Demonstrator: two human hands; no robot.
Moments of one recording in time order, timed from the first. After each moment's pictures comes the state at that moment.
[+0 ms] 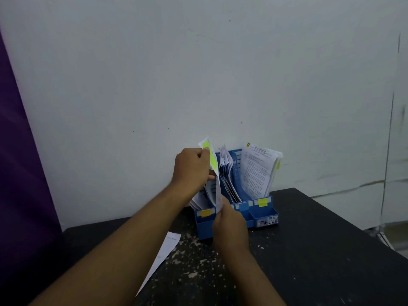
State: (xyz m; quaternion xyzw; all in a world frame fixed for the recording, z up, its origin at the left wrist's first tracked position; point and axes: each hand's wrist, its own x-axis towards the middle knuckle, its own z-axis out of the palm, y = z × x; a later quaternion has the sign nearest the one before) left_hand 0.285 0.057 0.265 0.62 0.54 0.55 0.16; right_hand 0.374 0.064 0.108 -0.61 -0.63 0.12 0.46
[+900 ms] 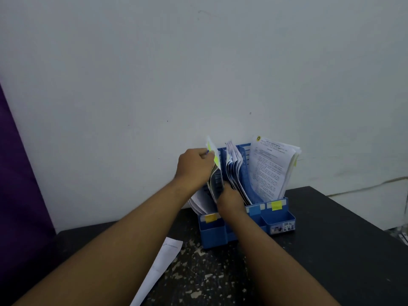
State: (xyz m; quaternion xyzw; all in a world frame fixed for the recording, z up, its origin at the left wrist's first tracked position) left_hand 0.253 0.170 0.231 0.65 0.57 0.49 0.12; right_hand 0.362 0.240 0.099 -0.63 -0.67 0.16 0.37
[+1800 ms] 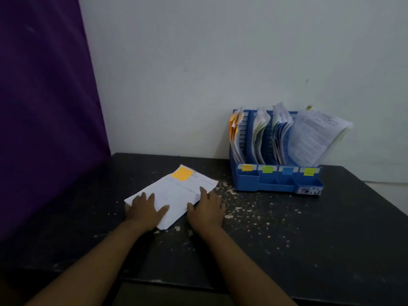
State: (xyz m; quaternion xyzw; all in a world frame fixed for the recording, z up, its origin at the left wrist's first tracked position) left_hand 0.011 -0.012 -0.009 0.50 0.86 0.09 0.09; right_hand 0.206 0.042 -0.010 -0.59 -0.76 0.18 0.21
